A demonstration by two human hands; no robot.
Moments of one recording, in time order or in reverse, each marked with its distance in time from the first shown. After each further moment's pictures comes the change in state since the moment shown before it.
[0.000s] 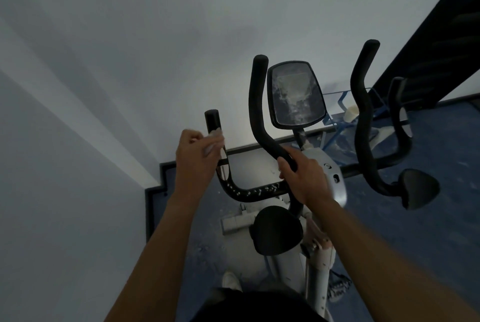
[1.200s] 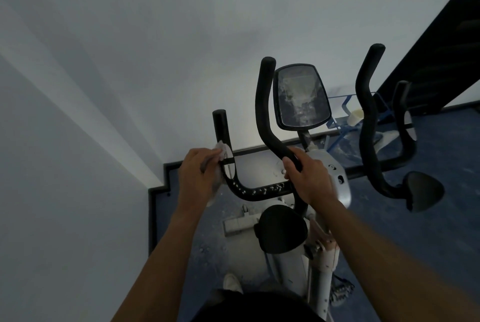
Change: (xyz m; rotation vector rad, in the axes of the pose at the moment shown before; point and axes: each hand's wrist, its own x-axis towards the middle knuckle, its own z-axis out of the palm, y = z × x) left_hand -0.036 -0.013 -0.010 -0.079 0.048 -0.063; right_hand -0.004 -0.010 -0.005 -0.007 0.016 0.005
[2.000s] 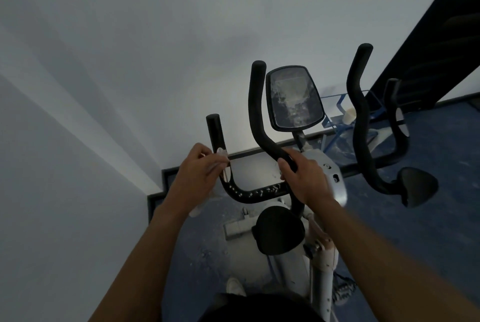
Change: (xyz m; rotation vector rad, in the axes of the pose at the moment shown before) left_hand 0.023 0.006 -0.014 0.233 -0.381 0.278; right_hand 0.002 0.005 0.003 0.004 -0.016 0.023
